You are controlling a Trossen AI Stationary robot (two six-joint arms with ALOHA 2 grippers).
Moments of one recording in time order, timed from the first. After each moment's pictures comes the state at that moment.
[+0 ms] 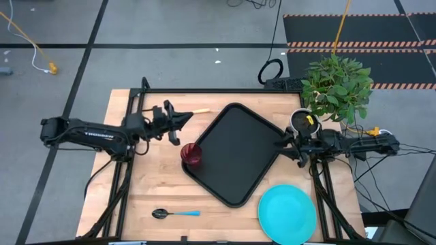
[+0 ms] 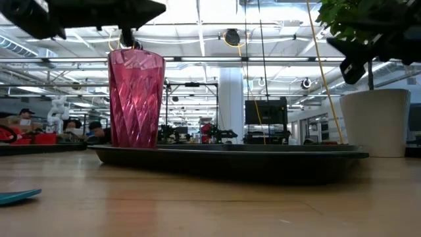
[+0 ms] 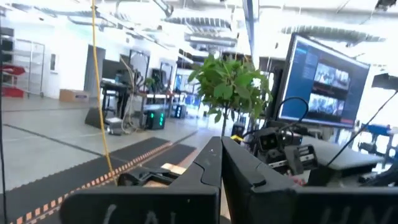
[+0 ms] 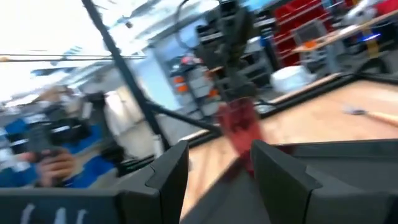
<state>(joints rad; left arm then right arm) 0.11 1.02 0.41 0.92 -0.16 -0.12 0.06 0.13 0.02 0.26 -0.03 0.47</state>
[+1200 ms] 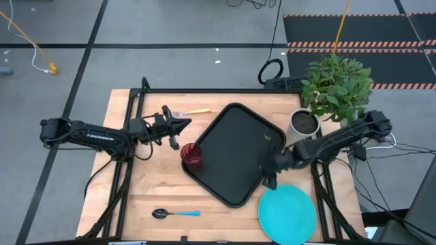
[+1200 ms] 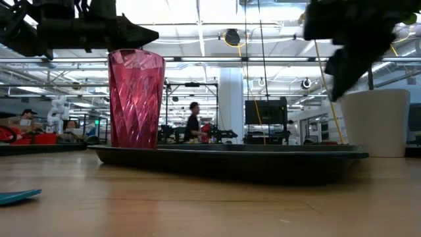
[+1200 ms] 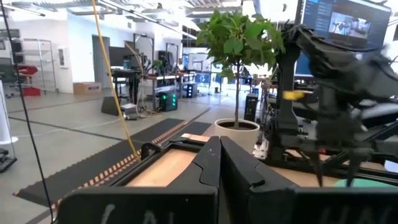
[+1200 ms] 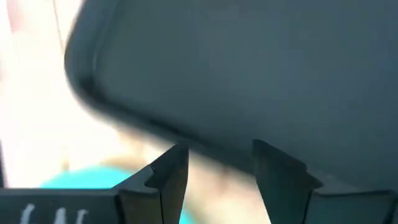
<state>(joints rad) 0.12 1.01 0.26 0.94 -0.16 -0.01 0.34 1.29 0.83 -0.65 0.04 0.66</state>
